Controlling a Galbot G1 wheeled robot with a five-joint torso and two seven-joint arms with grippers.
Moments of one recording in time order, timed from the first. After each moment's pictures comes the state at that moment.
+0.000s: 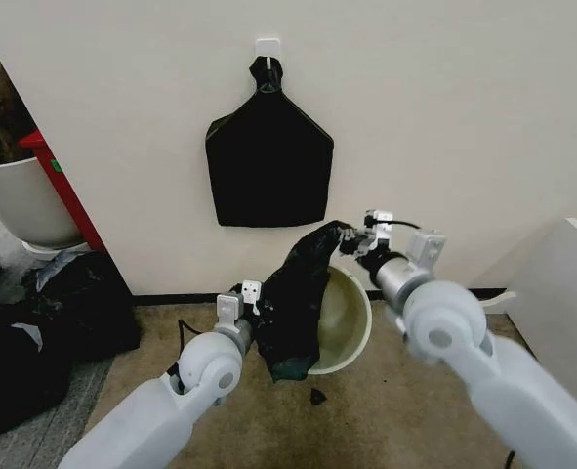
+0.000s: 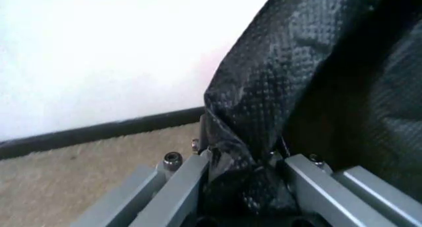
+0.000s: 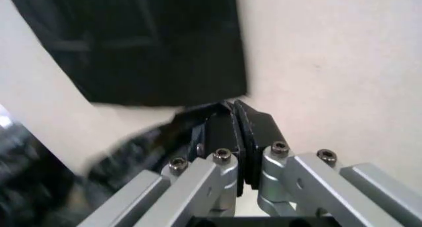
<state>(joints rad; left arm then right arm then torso) 0.93 -1.01 0.10 -2.02 -0.87 0.48 -0.53 -0.74 0.82 0.04 2.12 1.18 -0.46 0.55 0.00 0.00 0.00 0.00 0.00</state>
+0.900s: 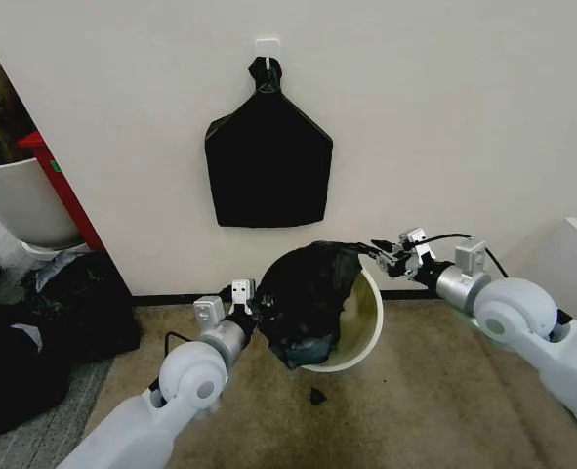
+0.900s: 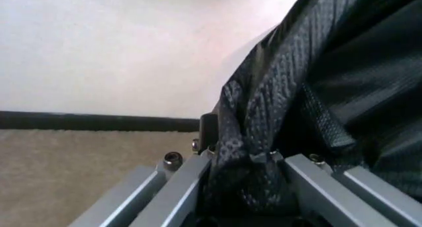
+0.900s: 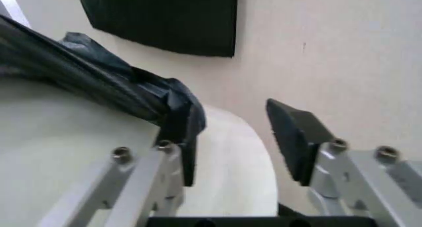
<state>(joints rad) 1.04 -1.01 -0.03 -2.07 -1.09 0.32 -0.44 -0.87 0.54 0.13 1.98 1.03 -0.34 -0.01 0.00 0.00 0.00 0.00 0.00</state>
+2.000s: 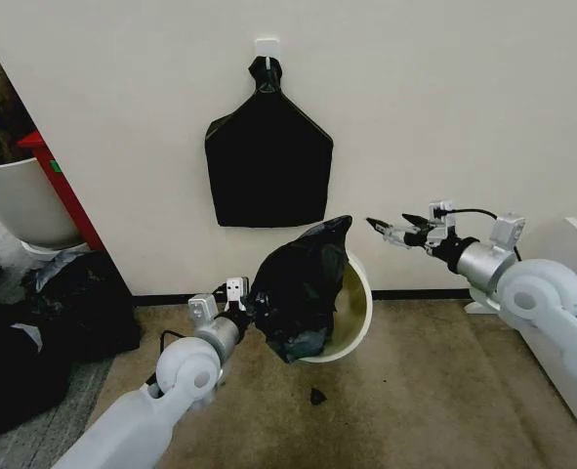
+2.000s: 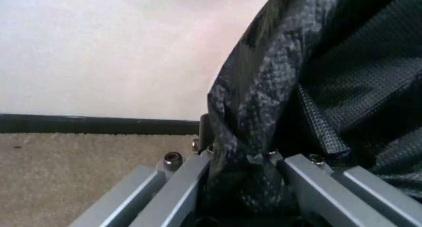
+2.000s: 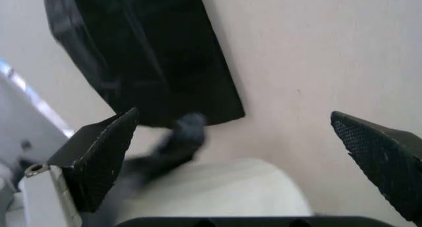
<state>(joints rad) 1.01 -1.01 -0.03 -1.98 -1.04 0.31 -0.41 -0.87 0.59 0.33 2.15 1.54 -0.41 0.33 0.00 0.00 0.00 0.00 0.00</state>
